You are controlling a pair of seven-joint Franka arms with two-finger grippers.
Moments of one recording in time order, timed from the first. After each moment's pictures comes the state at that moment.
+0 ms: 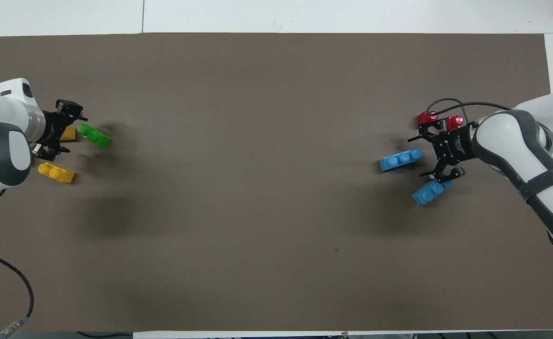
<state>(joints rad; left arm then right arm) 0.14 0.37 -0.05 -1.89 -0.02 2.38 -0.89 -0.18 0.34 0.10 -1.99 0.54 2.11 0.85</state>
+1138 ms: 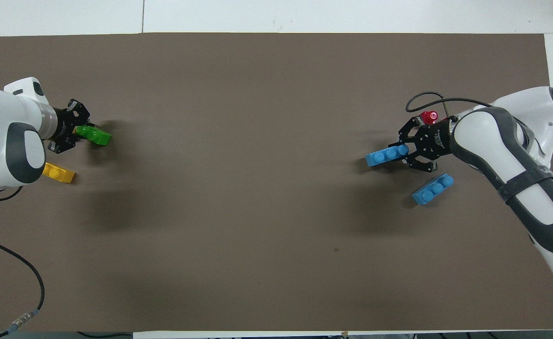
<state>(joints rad) 0.14 0.40 -0.06 -1.89 -0.03 2.44 -0.91 -0.09 0.34 0.10 -1.94 0.61 2.12 0.94</state>
